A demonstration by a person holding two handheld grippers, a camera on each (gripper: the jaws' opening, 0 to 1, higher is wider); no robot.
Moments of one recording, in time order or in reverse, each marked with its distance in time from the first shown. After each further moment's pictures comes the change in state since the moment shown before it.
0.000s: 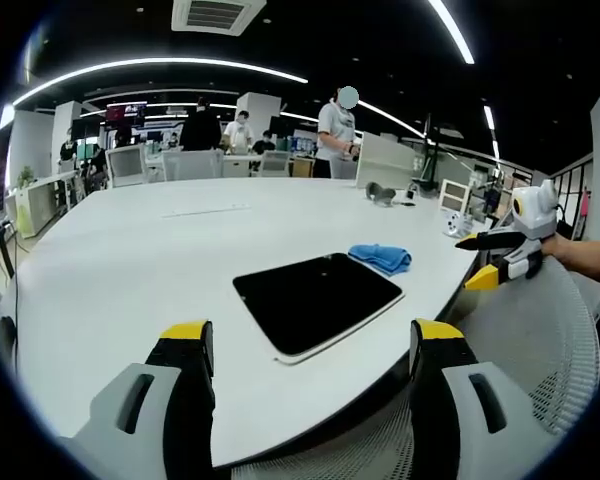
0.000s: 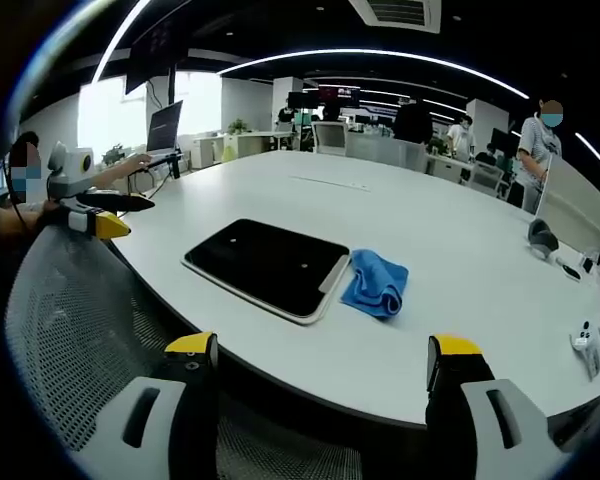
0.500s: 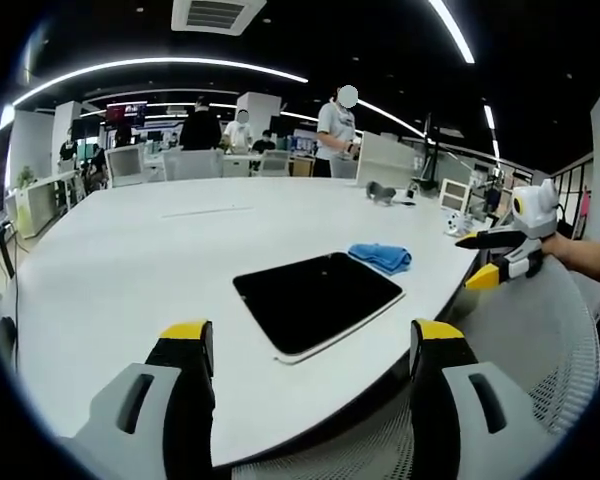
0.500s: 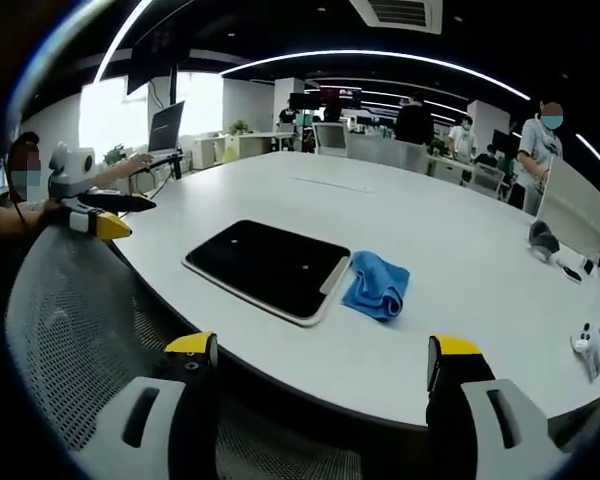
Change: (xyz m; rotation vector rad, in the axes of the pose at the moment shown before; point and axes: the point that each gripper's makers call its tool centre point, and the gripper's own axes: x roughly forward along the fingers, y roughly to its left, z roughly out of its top) left arm 0.000 0.000 -0.001 0.003 0.003 0.000; right arm -0.001 0.001 0.002 -0.002 -0.010 0.001
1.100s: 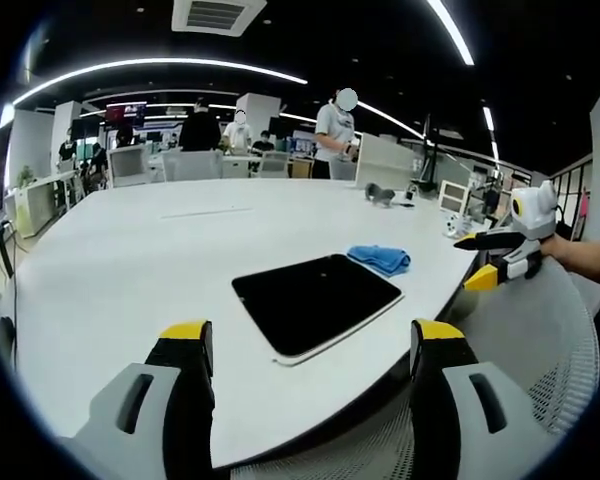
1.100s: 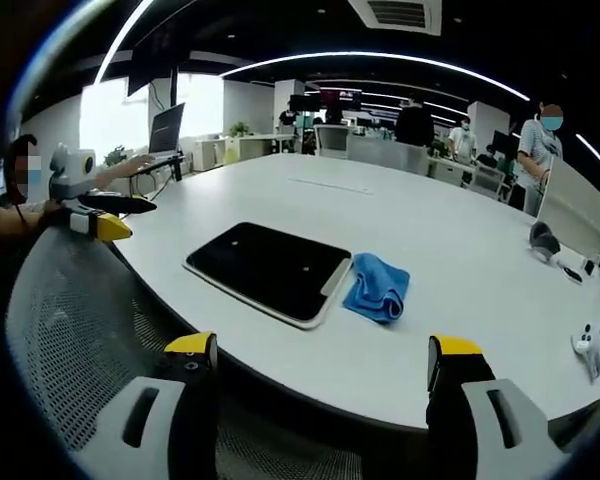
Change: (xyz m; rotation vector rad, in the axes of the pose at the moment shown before) left arm 0.000 -0.001 0.001 -0.002 -0.005 -0.008; right arm 0.001 0.001 0.001 0.000 -0.007 0.008
